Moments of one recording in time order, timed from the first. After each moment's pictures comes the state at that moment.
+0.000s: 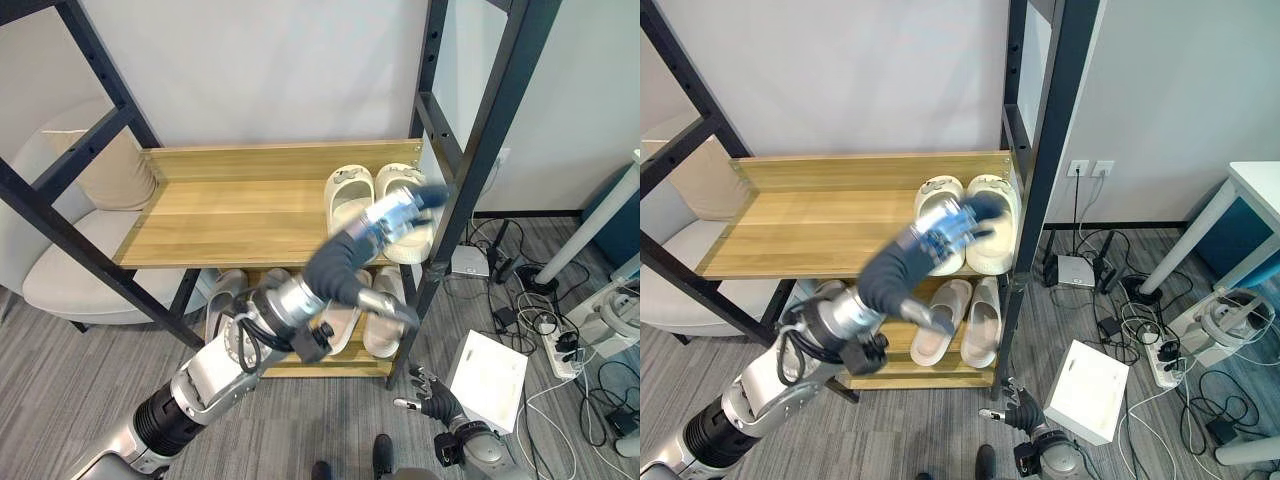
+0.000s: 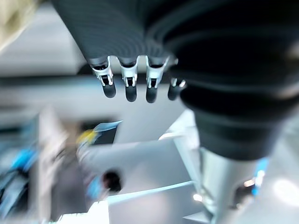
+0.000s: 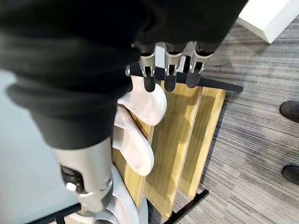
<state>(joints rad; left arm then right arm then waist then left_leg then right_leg) -0.20 0.54 -0.83 -0.25 -0.65 -0.11 -0.22 0.12 -0.34 0.41 0.48 0.25 -0.06 0.01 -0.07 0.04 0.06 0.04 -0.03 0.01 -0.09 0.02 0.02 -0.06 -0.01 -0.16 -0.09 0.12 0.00</state>
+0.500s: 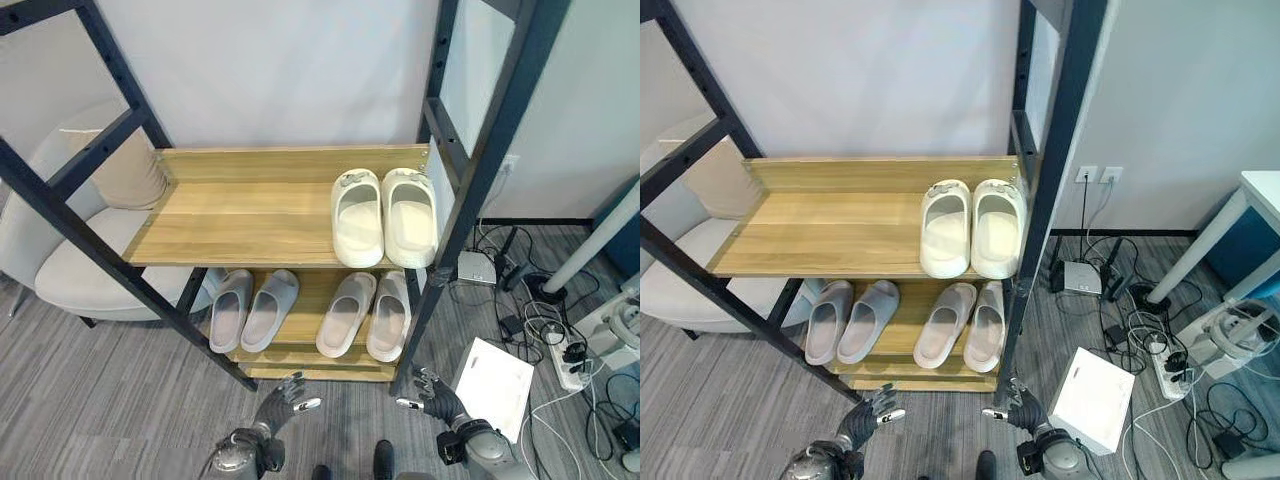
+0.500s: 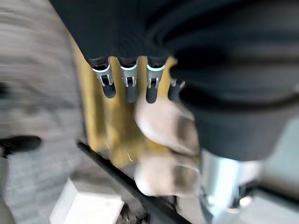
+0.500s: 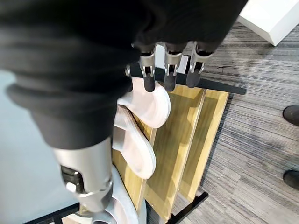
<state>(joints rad) 0.16 0.26 -0.35 0.54 -0.41 -0.05 -0.03 0.11 -0.29 0.36 0.49 0.26 -0.06 -0.03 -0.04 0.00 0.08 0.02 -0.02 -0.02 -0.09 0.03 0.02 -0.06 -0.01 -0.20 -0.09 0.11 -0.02</state>
